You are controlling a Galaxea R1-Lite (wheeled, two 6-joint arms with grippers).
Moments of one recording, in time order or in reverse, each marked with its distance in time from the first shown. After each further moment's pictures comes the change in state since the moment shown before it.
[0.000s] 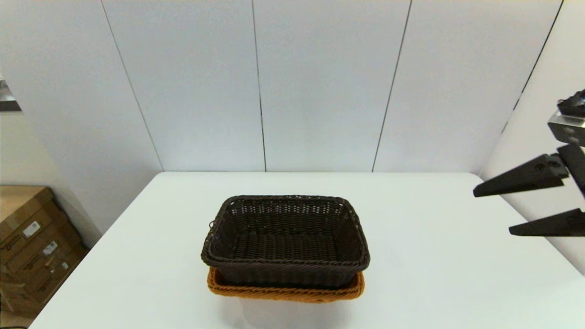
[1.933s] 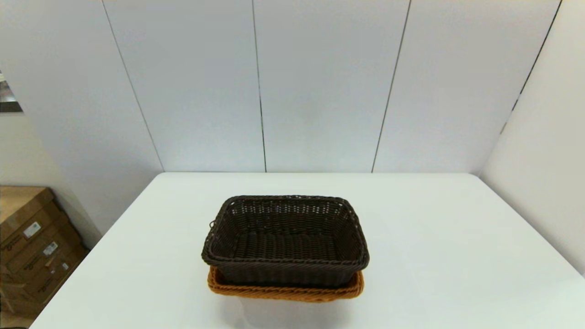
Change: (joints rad) left arm 0.000 0.000 0.000 0.000 0.003 -0.008; right arm -0.081 -1.095 0.481 -0.004 -0.265 -0.015
